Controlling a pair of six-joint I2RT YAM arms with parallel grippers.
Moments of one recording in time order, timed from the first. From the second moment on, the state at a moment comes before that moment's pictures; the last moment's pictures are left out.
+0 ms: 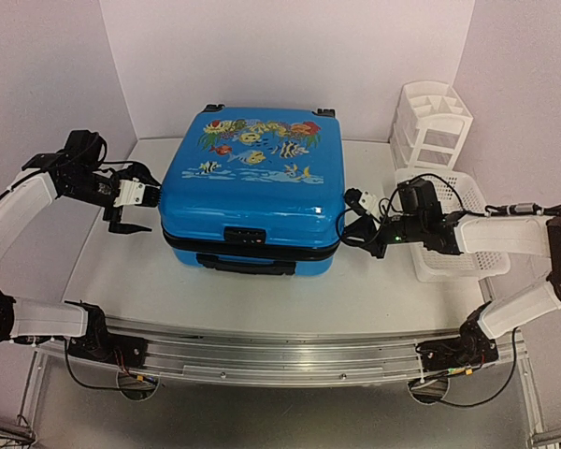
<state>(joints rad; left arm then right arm) -0.15 1.15 1.01 -0.90 0.59 1.60 0.58 1.40 0.60 0.14 -0.51 -0.30</state>
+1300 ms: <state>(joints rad) -0.13 1.23 0.91 -0.82 0.61 1.59 0.65 1.30 0.56 0.05 -0.49 -0.24</state>
